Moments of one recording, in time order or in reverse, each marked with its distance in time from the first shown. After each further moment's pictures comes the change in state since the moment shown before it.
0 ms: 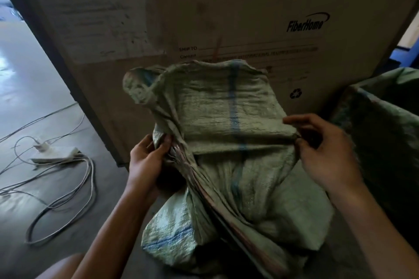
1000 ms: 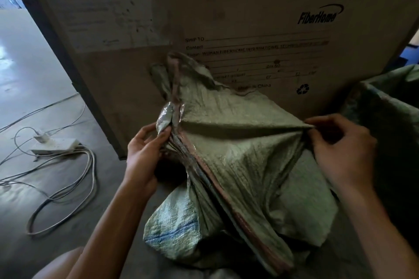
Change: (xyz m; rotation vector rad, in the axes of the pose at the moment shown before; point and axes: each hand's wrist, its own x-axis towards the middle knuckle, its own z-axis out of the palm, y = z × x) left_hand 0.011 0.006 -0.012 -0.058 0.038 -0.065; right_hand 0.005 0.016 0.004 -0.221 0.264 0.013
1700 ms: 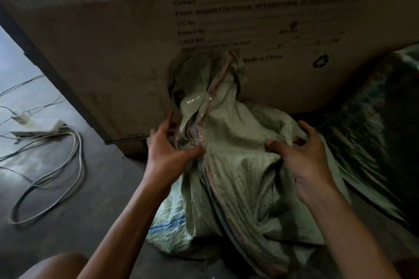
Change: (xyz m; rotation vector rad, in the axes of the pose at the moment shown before) left_hand 0.017 -0.056 0.023 0.643 -0.048 -0.043; right_hand -0.018 0.023 0.090 0.502 -0.253 0.747
